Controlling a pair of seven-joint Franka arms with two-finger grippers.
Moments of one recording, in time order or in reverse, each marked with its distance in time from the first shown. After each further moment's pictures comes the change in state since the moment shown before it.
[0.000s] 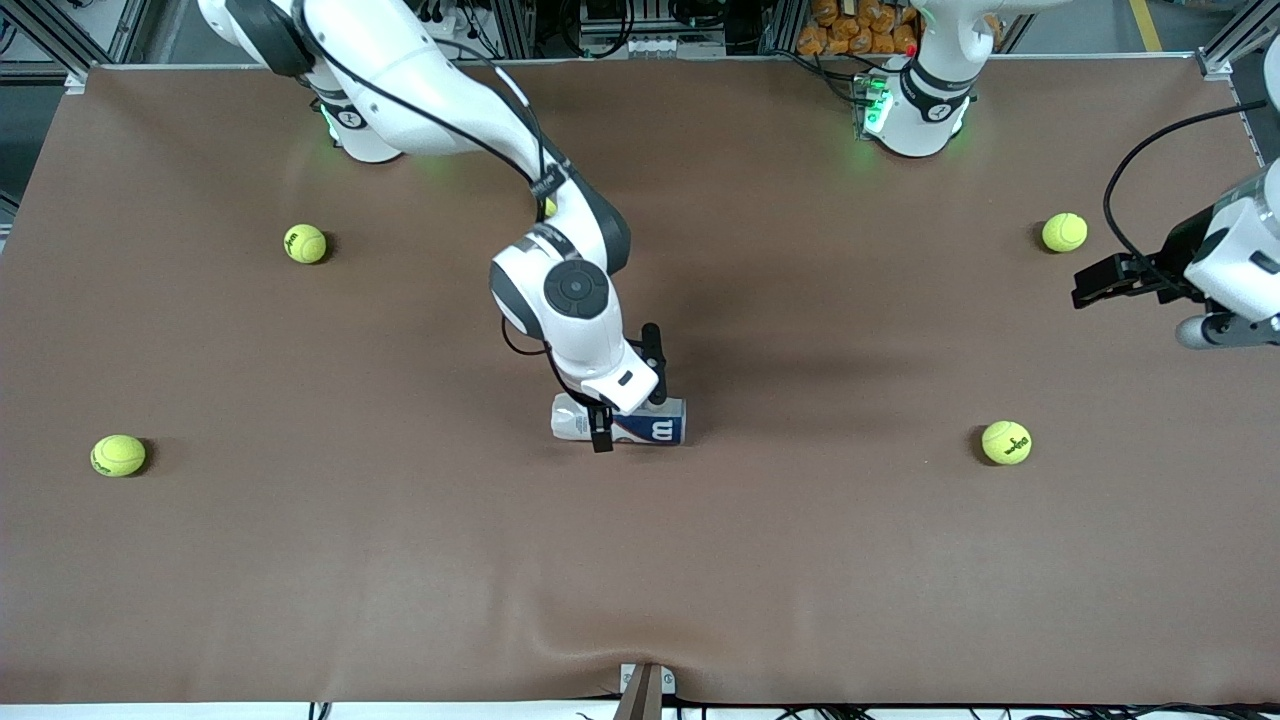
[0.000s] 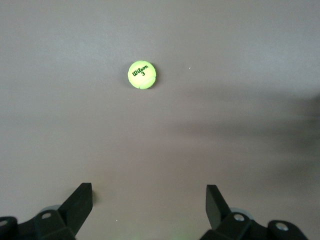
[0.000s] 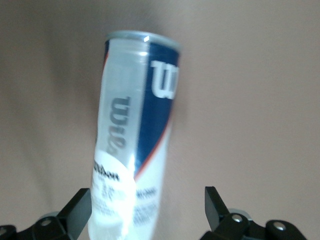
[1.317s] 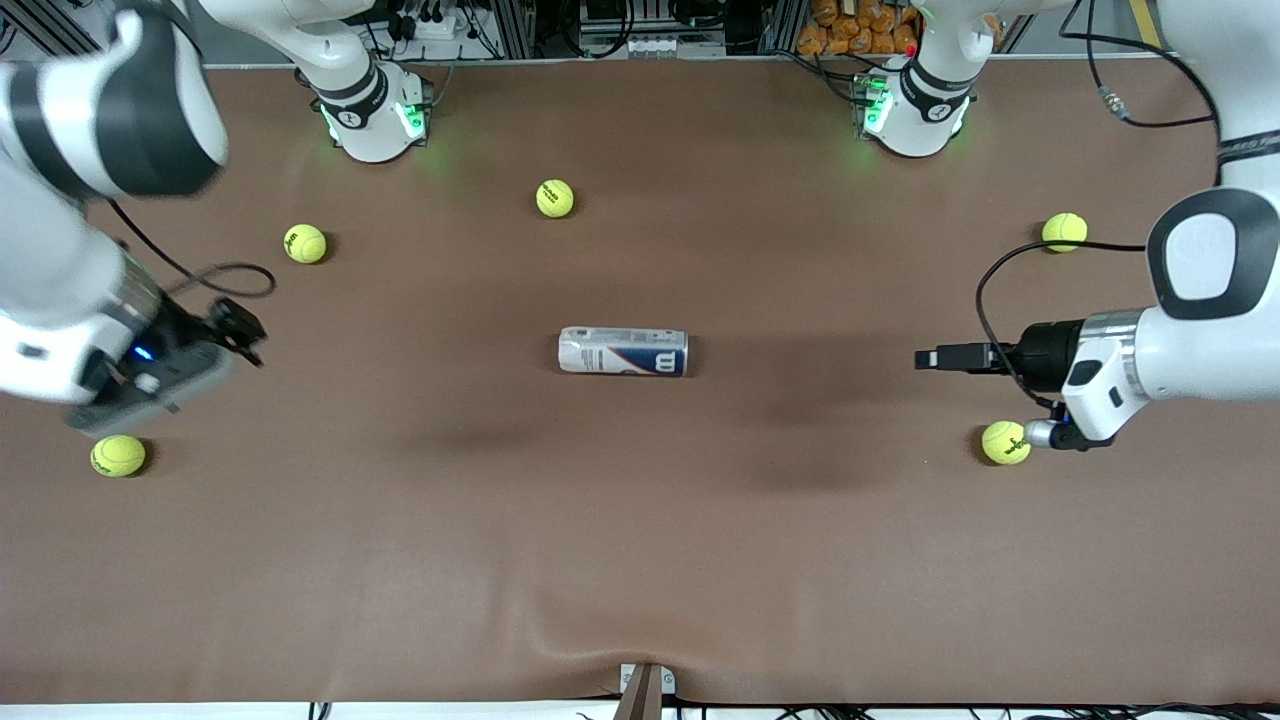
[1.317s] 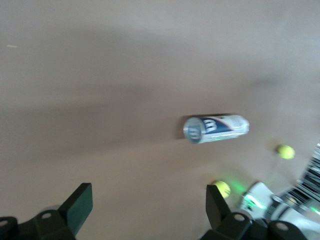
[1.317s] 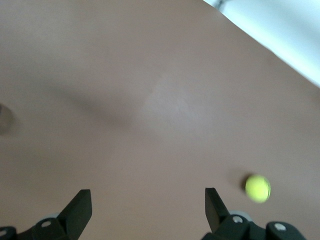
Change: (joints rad) left arm -0.016 0.298 -0.002 0.053 -0.625 0.046 0.113; right arm -0.532 -0.585 -0.011 -0.137 0.002 -0.523 0.574
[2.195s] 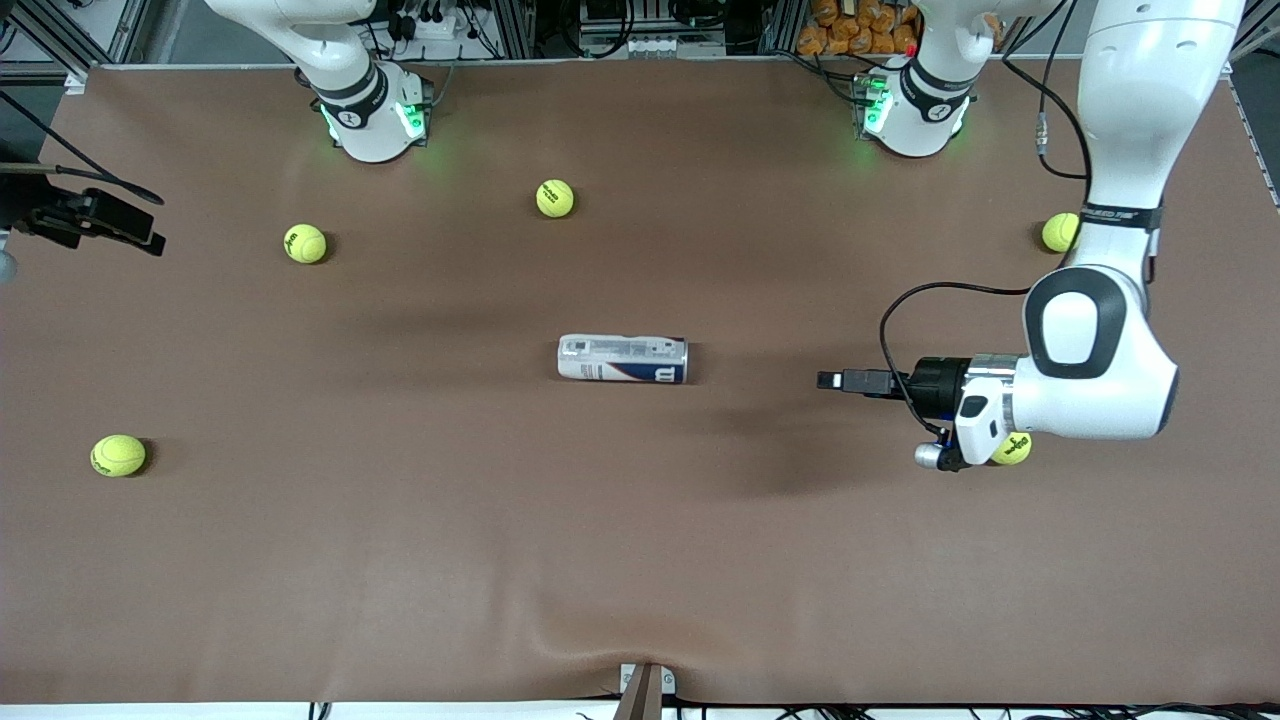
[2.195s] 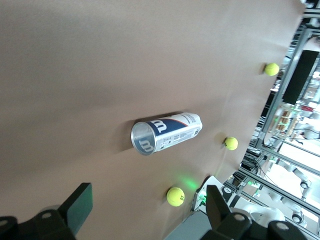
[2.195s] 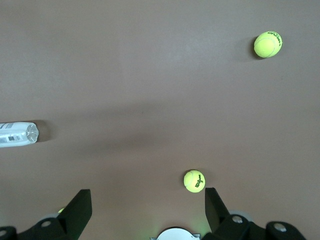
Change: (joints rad) left arm -0.061 0.120 -0.033 -0.129 -0.316 0.181 0.208; right arm -0.160 -0.176 0.002 -0.043 0.128 -0.287 0.442
